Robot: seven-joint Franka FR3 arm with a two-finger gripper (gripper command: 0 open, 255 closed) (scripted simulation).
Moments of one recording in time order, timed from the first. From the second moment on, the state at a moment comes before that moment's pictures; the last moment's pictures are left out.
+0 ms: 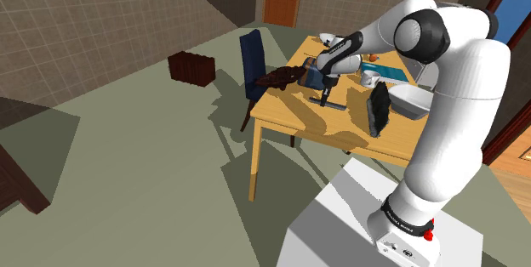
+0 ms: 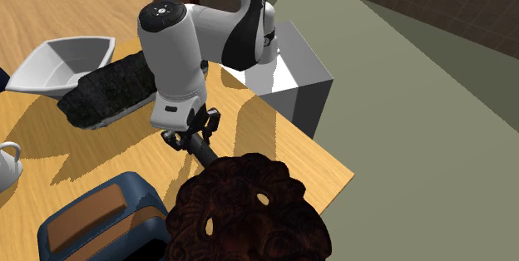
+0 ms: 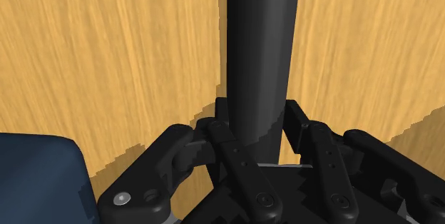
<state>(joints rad) -0.21 0.28 -0.37 -2.06 0.09 2.39 -0.99</state>
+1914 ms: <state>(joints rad) -0.18 0.11 -0.39 -1.89 0.00 2.06 -0.95</state>
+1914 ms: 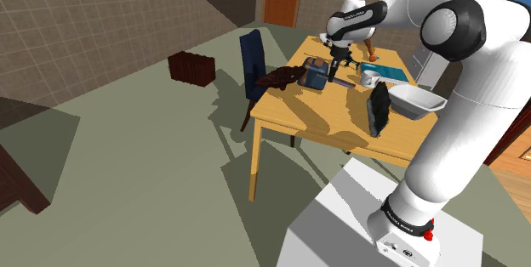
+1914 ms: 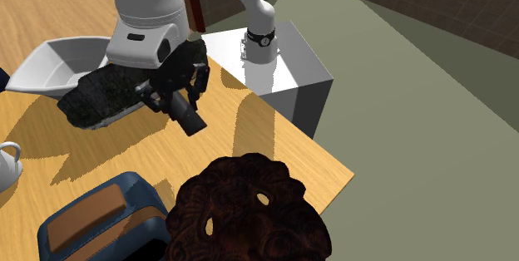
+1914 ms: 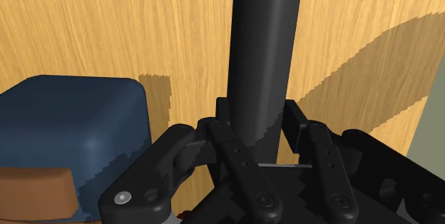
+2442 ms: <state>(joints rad) -0.20 0.08 -0.41 -1.84 -0.01 1.99 -0.97</state>
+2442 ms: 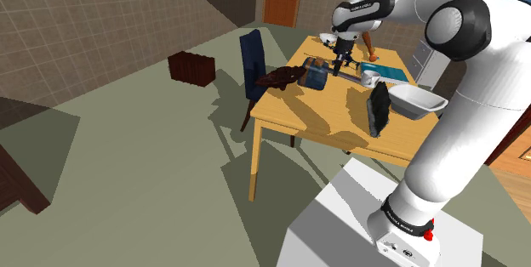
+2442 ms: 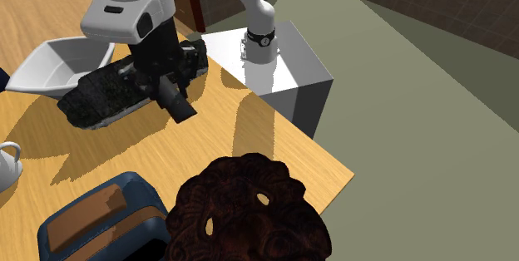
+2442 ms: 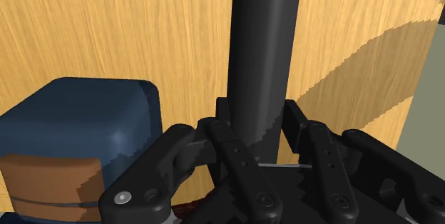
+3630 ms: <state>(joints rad) -0.41 0.07 -0.59 -1.87 0.04 2.01 -1.39</state>
